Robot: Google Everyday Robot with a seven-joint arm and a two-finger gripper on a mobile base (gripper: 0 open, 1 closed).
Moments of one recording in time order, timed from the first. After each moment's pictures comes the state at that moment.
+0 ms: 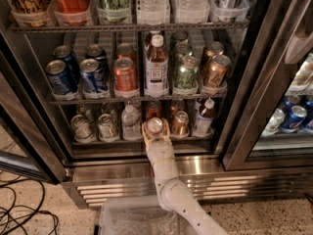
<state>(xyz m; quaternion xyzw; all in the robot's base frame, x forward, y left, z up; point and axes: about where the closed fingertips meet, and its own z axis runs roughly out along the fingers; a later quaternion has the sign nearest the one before) 0.661 -0.019 0.622 -0.09 0.61 0.04 0.79</state>
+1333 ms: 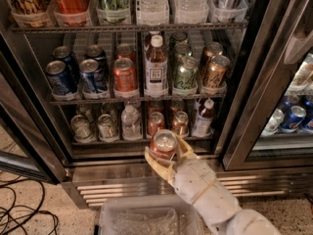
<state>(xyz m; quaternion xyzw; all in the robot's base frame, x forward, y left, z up) 0.459 -0.028 0.788 -0.24 0.60 0.21 0.73</state>
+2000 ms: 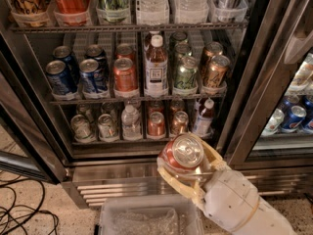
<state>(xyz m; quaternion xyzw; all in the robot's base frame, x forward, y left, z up) 0.372 -0.057 0.885 -0.28 0.53 0.25 0.76</state>
